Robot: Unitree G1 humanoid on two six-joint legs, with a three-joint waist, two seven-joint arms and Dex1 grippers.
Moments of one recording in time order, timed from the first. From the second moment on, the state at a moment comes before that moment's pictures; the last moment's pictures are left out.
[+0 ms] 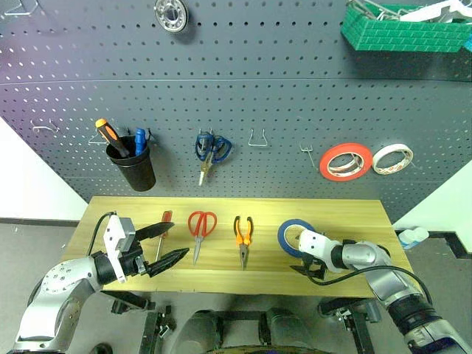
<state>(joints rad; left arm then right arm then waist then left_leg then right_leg) 0.23 0.62 0.18 -0.22 -0.58 0.23 -1.04 -0.12 -0.61 0.27 0.27 -0.19 0.03 0.87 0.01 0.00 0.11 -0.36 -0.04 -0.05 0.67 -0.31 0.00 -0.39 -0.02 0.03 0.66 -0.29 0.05</state>
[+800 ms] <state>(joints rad) 0.24 0.68 0.22 -0.37 -0.67 0.35 -1.03 -0.33 -0.54 0.33 0.54 -0.25 0.03 0.81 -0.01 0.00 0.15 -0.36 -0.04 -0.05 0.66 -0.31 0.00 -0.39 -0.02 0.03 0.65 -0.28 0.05</state>
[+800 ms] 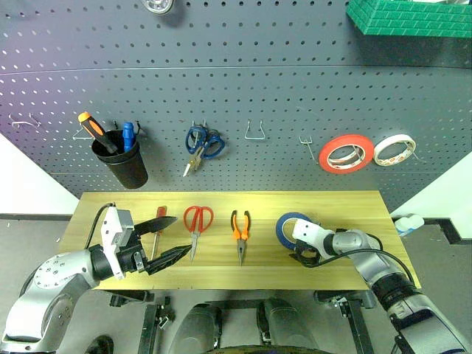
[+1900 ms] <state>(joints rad) 0.29 0.68 0.25 -0.34 -0.66 0.30 -1.08 -0.39 -0.56 0.40 0.60 -0.35 0.00 0.82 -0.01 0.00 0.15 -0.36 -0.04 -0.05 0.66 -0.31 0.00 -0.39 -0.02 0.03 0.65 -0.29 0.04</state>
